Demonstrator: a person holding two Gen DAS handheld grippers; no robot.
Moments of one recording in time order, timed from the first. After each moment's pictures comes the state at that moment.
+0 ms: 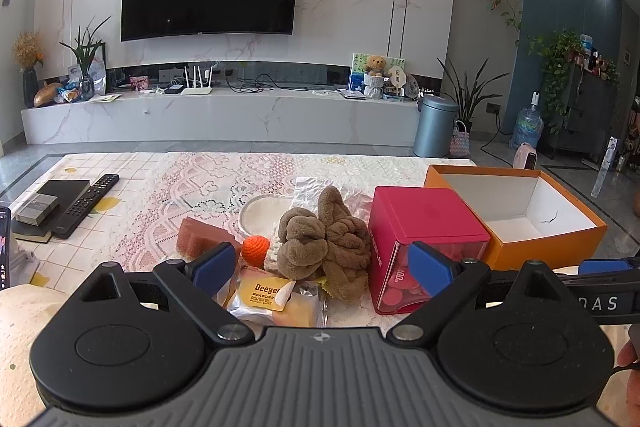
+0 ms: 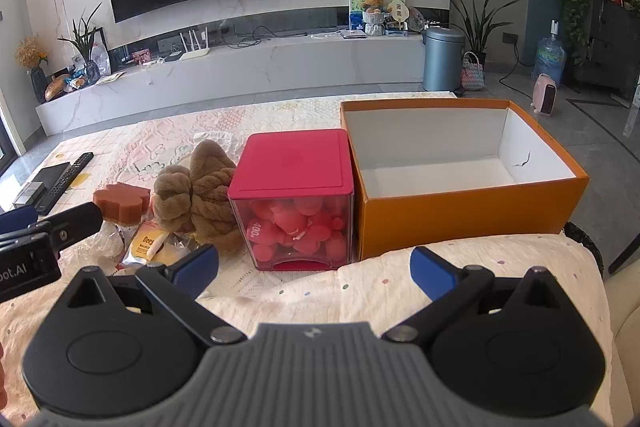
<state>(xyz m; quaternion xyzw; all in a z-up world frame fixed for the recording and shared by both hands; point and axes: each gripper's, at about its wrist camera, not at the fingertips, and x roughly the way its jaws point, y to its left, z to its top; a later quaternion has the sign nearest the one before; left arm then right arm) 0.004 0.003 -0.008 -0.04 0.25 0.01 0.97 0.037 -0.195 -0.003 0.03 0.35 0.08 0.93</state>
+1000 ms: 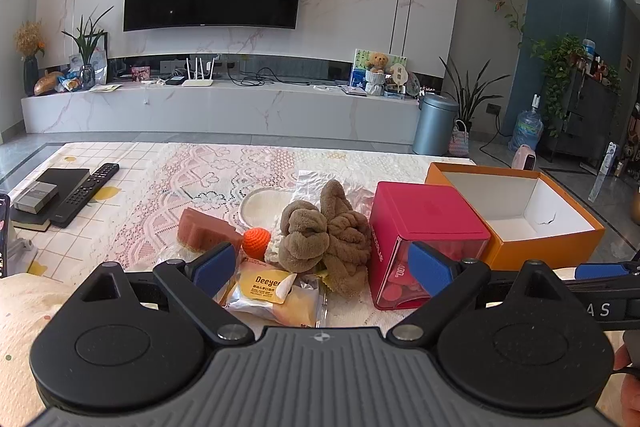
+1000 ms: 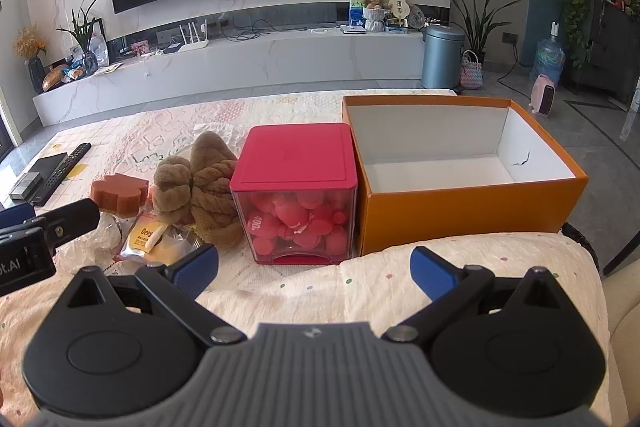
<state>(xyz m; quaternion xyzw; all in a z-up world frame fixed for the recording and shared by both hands) 0.002 0.007 -0.011 -0.05 0.25 0.01 0.97 0.038 -0.187 -0.004 0.02 0.36 0.08 0.93</state>
